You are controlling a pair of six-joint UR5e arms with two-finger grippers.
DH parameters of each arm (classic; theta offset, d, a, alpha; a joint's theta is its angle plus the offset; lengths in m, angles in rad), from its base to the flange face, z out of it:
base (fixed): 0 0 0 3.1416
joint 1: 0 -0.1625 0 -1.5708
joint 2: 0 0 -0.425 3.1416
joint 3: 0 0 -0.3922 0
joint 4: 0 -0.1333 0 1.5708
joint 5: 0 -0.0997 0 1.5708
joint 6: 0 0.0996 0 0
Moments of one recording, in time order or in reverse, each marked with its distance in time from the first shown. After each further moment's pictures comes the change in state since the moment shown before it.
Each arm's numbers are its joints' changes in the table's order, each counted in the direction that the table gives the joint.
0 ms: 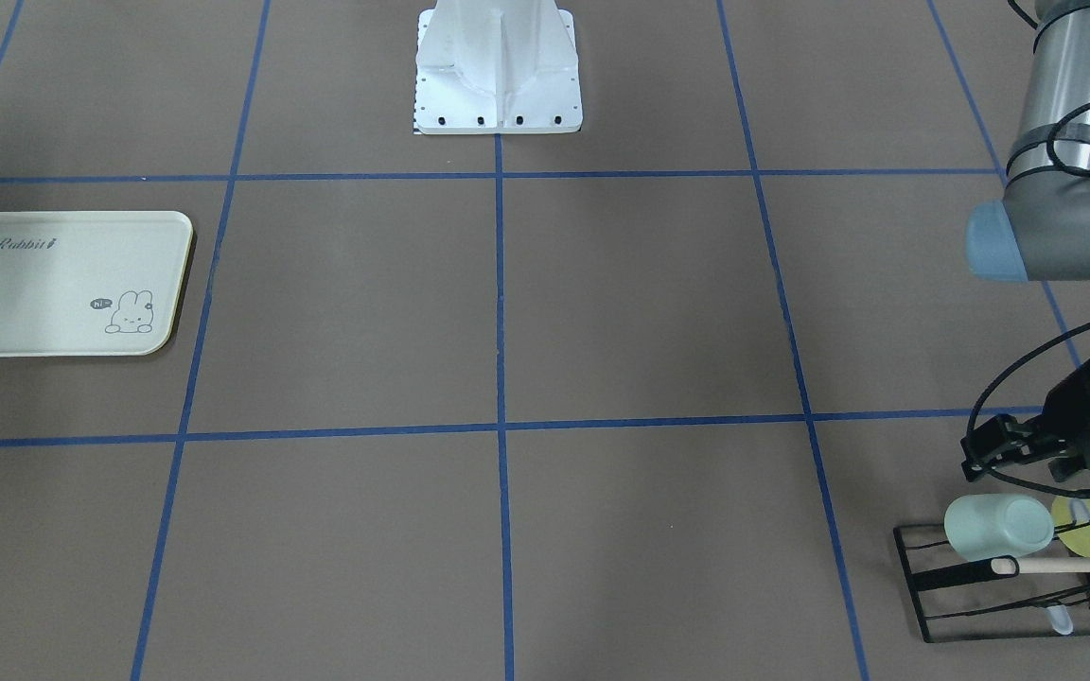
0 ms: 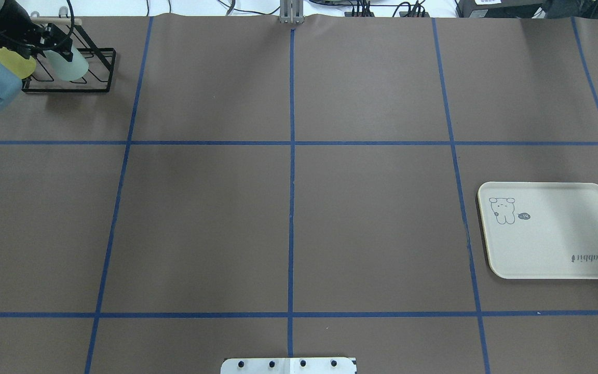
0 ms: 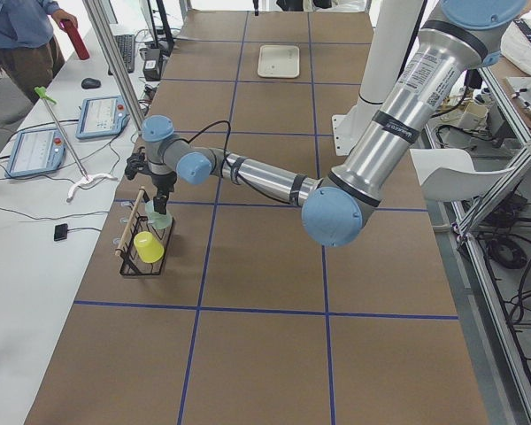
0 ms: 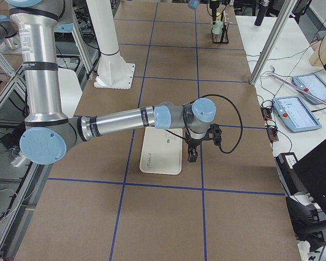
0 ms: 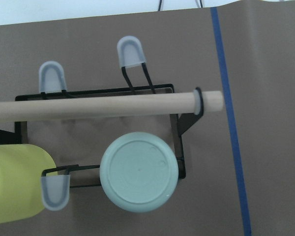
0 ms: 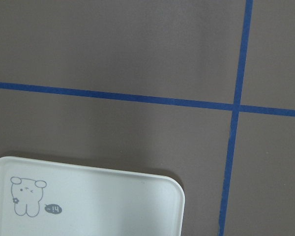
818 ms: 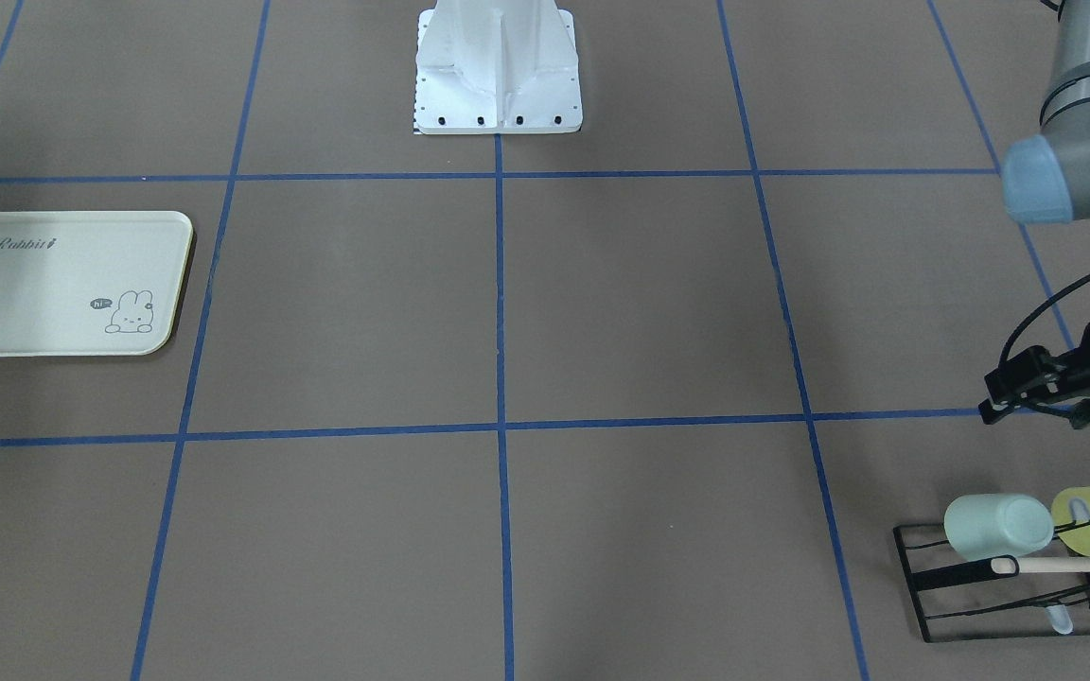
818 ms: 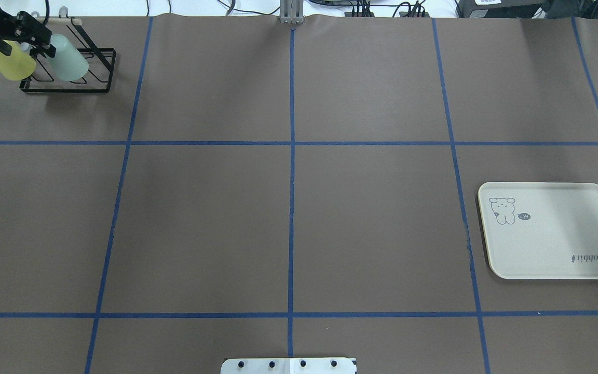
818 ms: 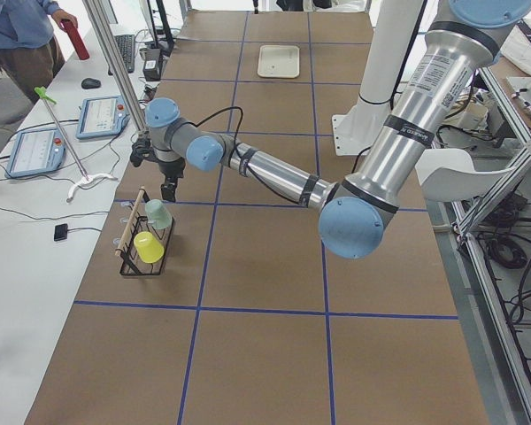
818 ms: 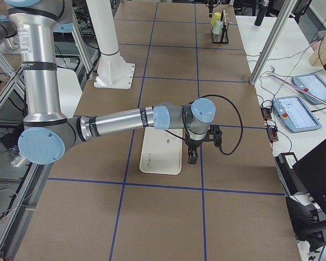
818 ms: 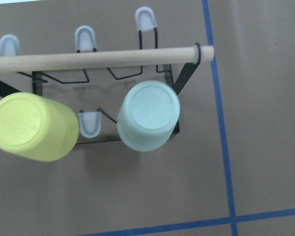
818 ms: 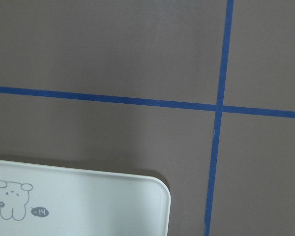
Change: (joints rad) left arm 0.040 0.057 0.193 -0.121 0.089 0.041; right arm -0.018 -0.001 -0.002 0.001 0.018 0.003
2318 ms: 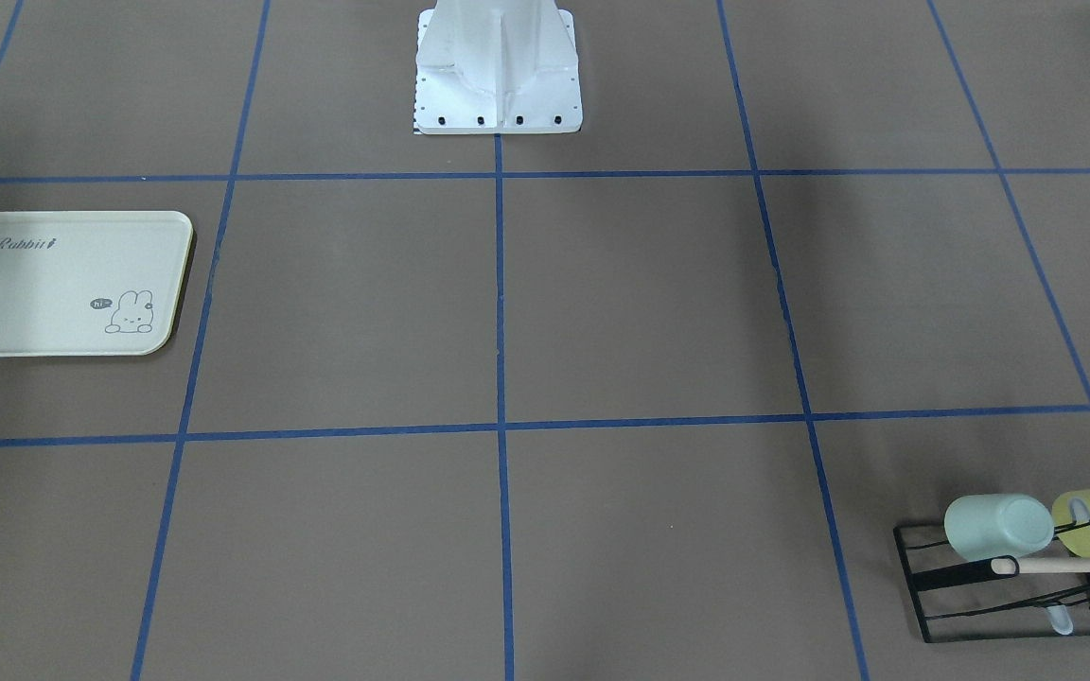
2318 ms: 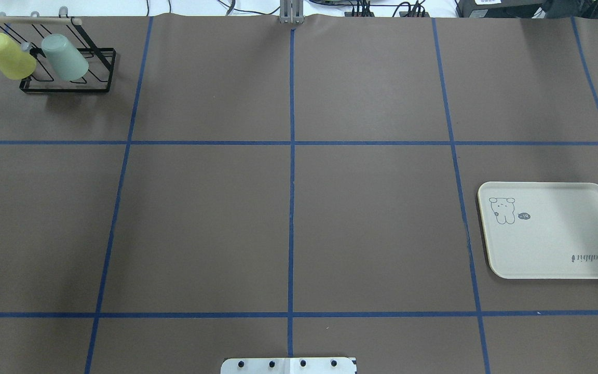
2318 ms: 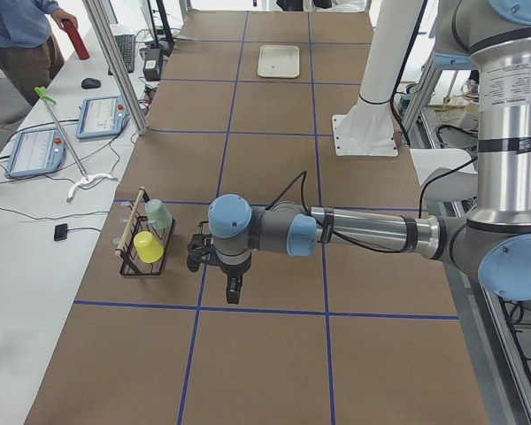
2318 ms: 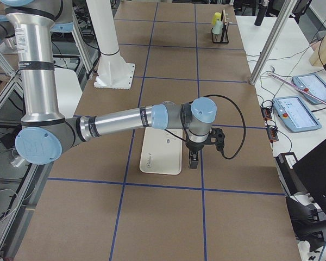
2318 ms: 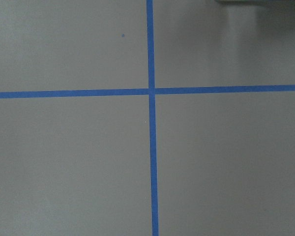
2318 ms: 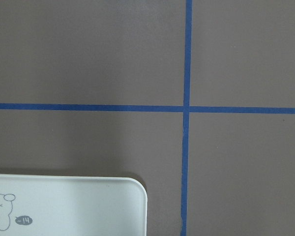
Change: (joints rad) left arm 0.301 0.594 0.293 -0.152 0.120 0.468; right arm -0.056 0.007 -0.003 0.028 0.049 0.005
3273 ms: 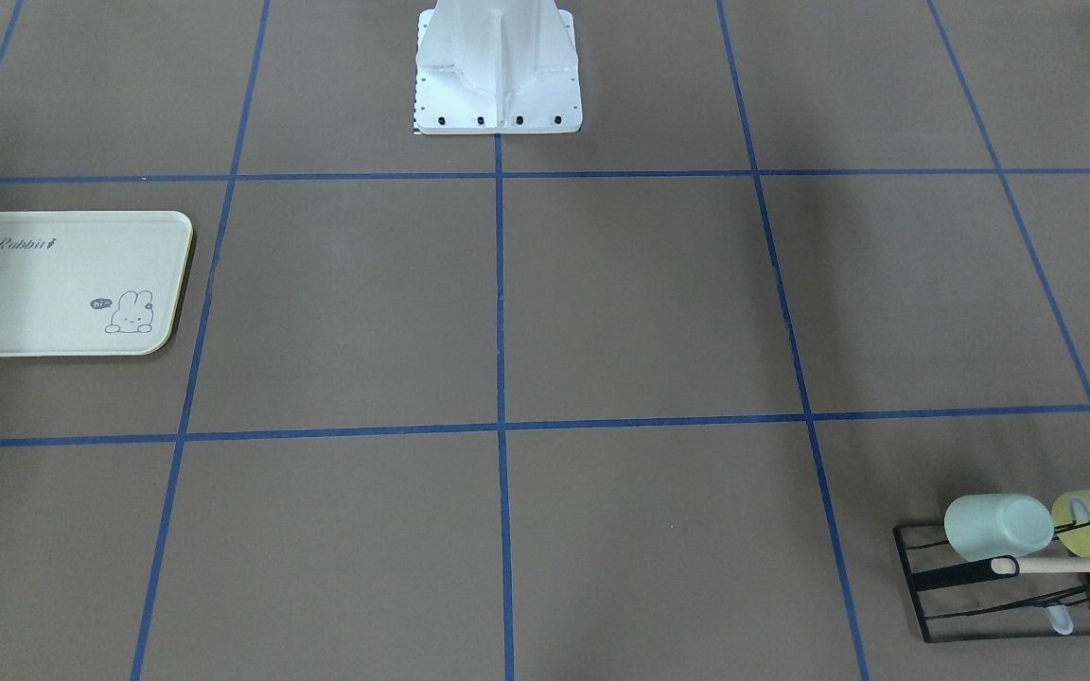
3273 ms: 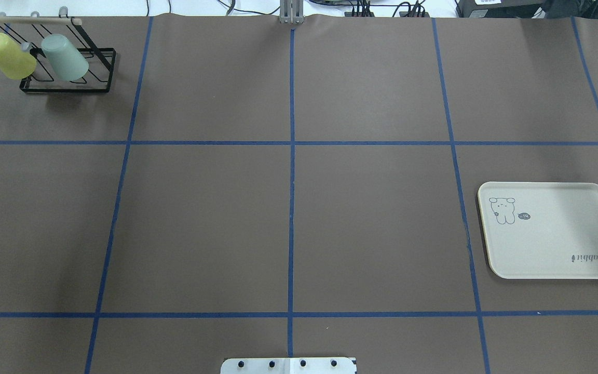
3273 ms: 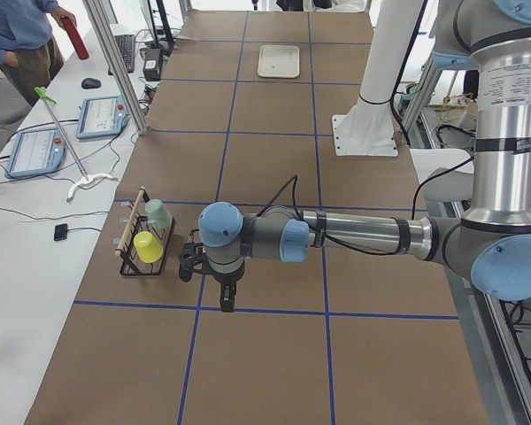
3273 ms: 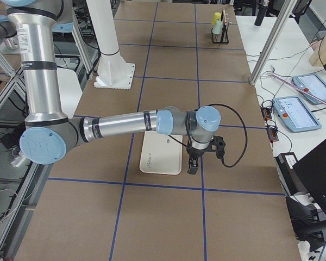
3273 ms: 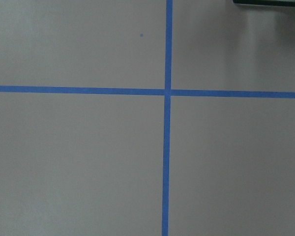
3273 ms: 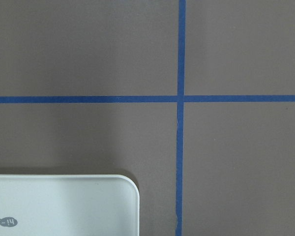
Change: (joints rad) left arm 0.035 -0.052 -0.072 -0.019 -0.012 0.004; right arm -0.001 0.012 0.053 0.026 0.005 -0.011
